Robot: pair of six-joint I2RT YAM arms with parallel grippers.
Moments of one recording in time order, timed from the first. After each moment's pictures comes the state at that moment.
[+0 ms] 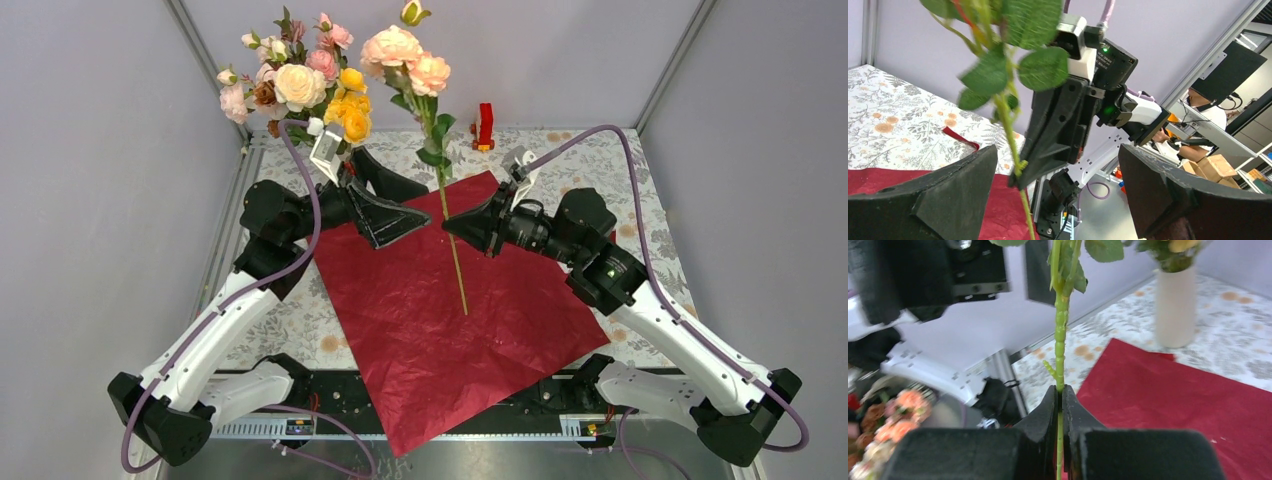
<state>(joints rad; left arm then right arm) -0.55 1.01 1.06 0.36 0.78 -0.80 0.75 0.99 1.06 -0.06 -0.36 0.35</state>
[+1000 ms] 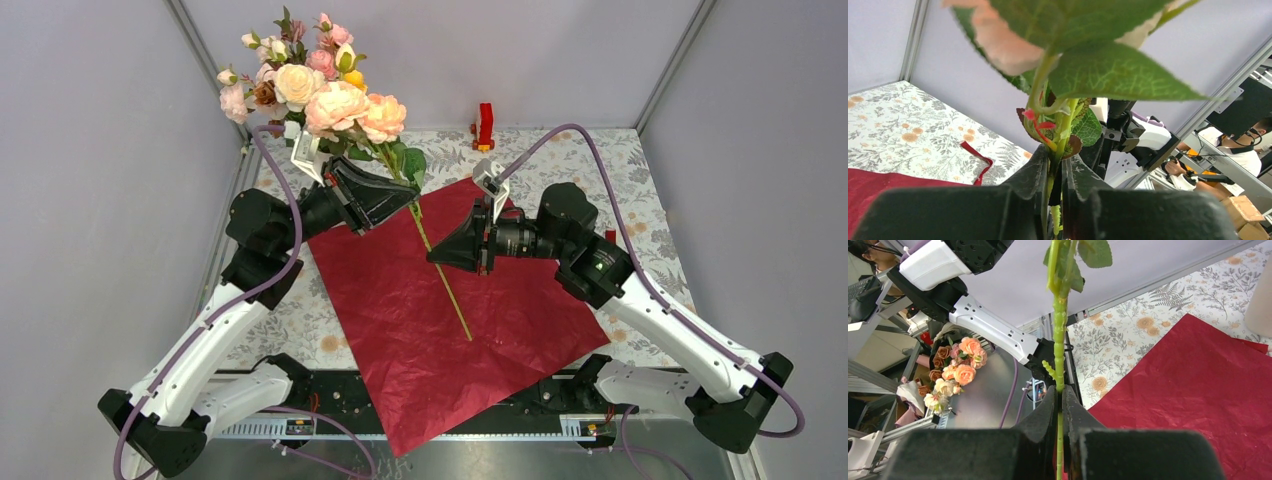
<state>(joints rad) -0.56 0.94 1.06 0.30 0.61 -0.80 0.80 1.05 1.11 -0.11 -0.67 0.39</state>
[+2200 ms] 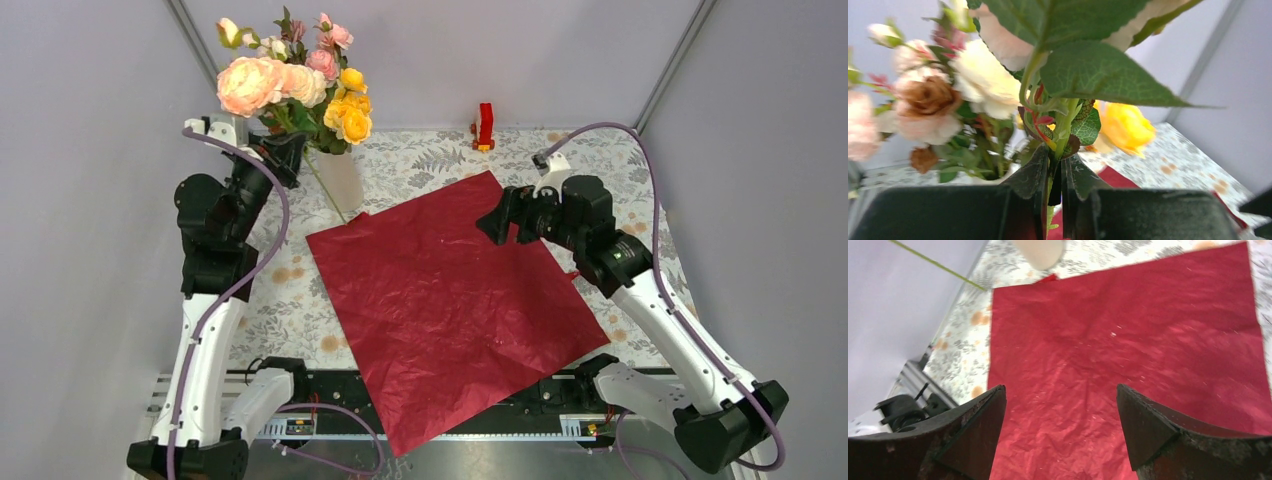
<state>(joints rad) -0.09 0.88 1.12 0.00 0.31 -0.23 0.52 1.02 1.06 -0.41 -0.25 0.38</state>
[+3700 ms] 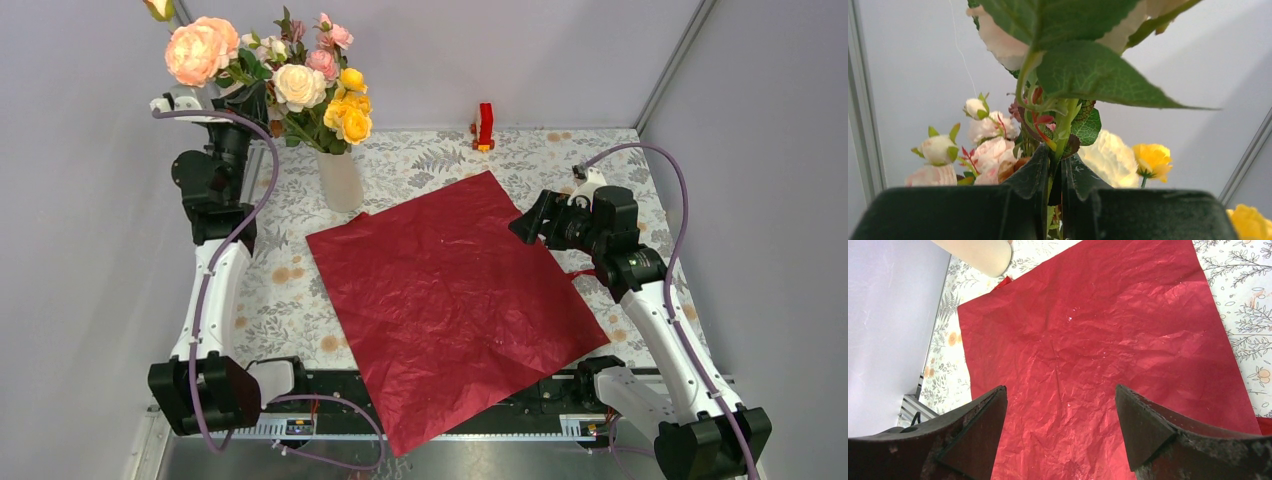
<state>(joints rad) 0.12 1.16 1.12 0.58 0.26 -0.34 0.20 0.94 0.89 -0.43 -0.35 0.45</state>
